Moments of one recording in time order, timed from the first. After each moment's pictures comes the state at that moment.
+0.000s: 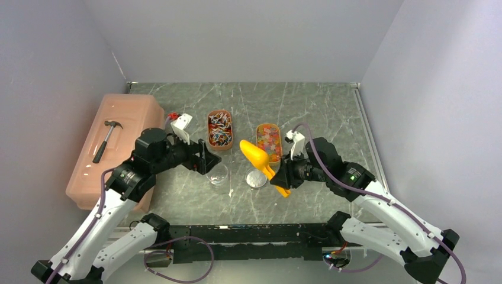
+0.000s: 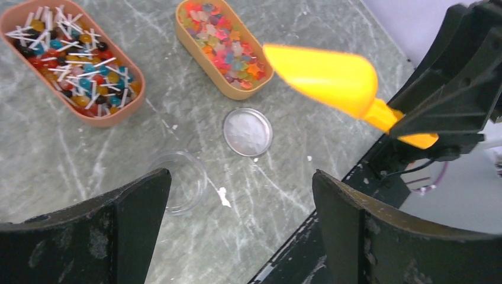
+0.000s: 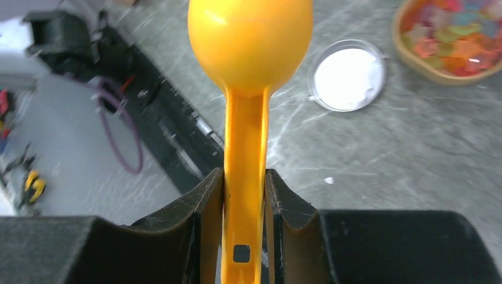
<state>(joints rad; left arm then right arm) -0.50 0.76 0.93 -0.55 0.31 -0.24 0.77 0.82 0.87 -0.66 -0.25 0.41</state>
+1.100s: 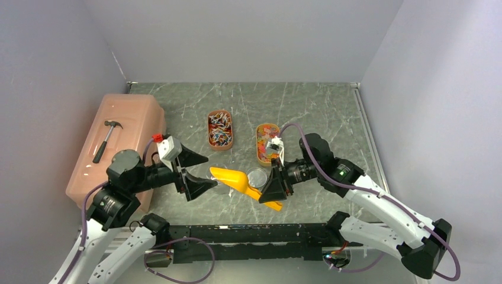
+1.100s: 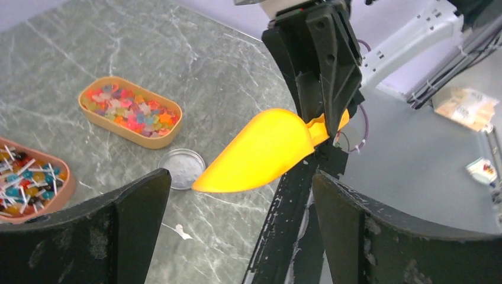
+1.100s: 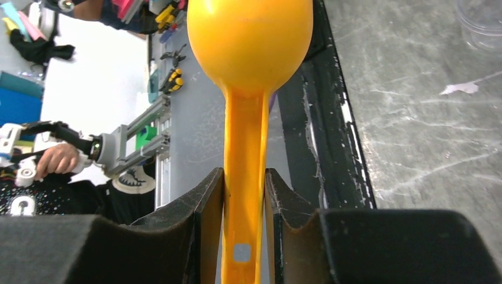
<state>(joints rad) -0.50 0.53 0.86 -0.44 0.68 -0.21 0.78 0.91 0.85 -0.46 -0.89 0.37</state>
